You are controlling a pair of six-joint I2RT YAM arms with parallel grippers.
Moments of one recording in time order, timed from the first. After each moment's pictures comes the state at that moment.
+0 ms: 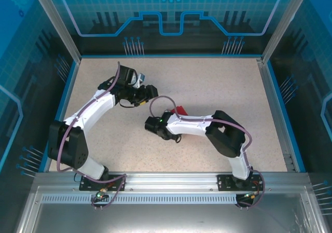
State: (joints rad) left arm -0.28 1.54 1.22 -0.61 0.52 -0.64; right arm 1.07 2.02 1.39 -1.06 0.72 0.39
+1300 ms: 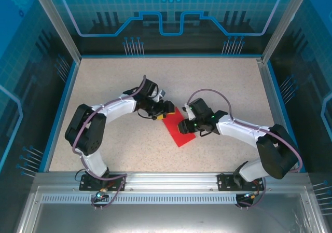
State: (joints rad) left arm -0.47 1.77 1.14 -0.42 0.61 -0.72; right arm 0.62 1.44 0.78 -0.35 -0.20 0.34
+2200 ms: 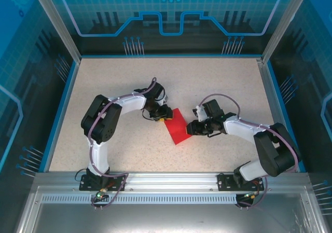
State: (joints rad) left arm -0.48 2.00 1.28 -0.52 0.48 -0.57; right arm 0.44 1.46 0.66 -0.27 -0.52 0.41
